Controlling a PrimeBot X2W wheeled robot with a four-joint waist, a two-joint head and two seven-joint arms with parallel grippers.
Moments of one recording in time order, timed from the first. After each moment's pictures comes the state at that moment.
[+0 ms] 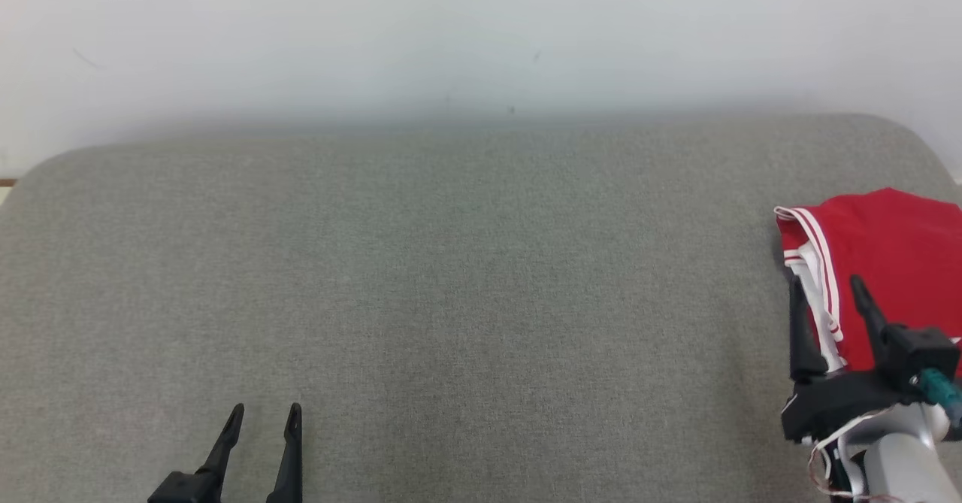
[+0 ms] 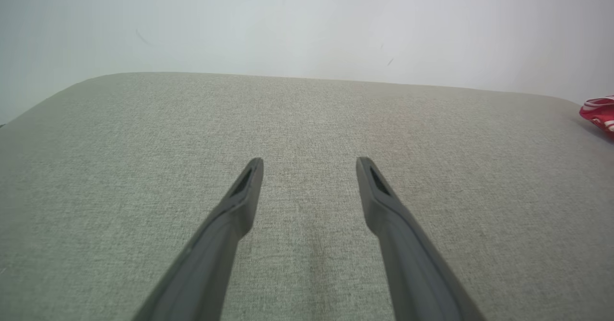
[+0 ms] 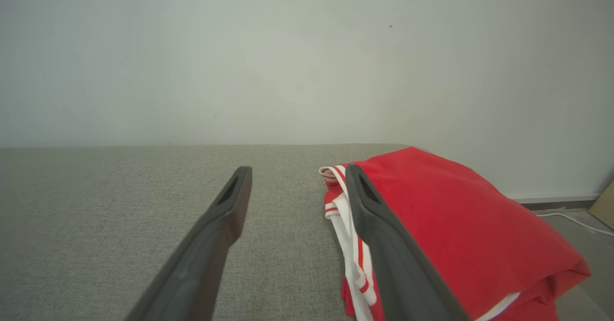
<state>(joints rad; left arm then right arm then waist) -0.14 0.05 -0.02 0.25 -0.09 -0.04 -0.26 -0.35 -0.23 0.02 0.43 0.07 0.13 -0.26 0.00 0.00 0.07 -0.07</state>
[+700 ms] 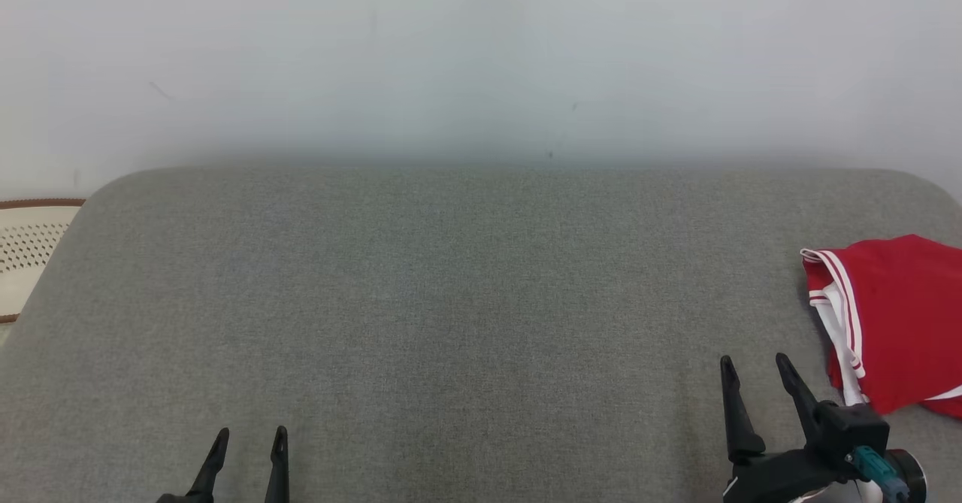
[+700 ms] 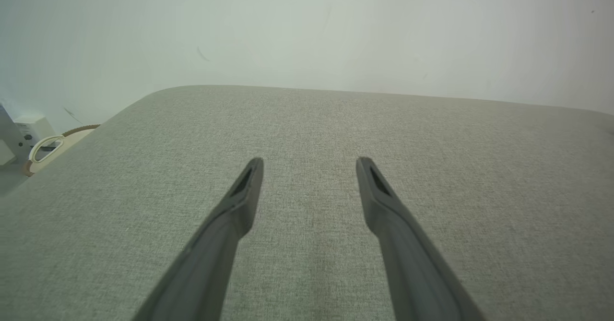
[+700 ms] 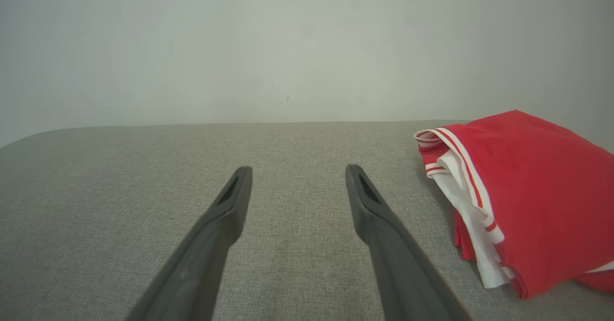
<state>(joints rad) -0.08 0.05 0.01 0.25 -0.06 -0.01 -0.26 -0.15 -0.13 0.12 0.35 0.09 0.13 -0.26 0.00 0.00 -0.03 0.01</state>
